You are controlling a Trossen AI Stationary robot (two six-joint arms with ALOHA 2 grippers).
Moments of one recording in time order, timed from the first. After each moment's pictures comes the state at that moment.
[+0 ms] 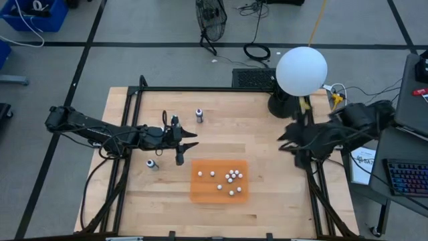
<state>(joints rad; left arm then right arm) -0.16 1.12 0.66 0.17 -0.34 -0.04 0.41 1.15 1.60 -1.38 0.28 0.40</state>
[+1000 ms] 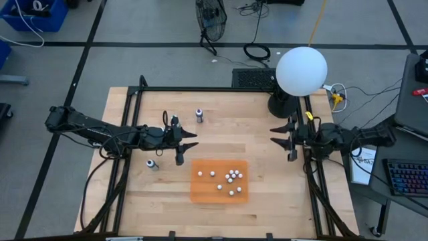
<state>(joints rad) -0.16 1.12 0.66 0.16 -0.34 -0.05 0.13 0.28 0.28 0.04 0.23 -0.01</state>
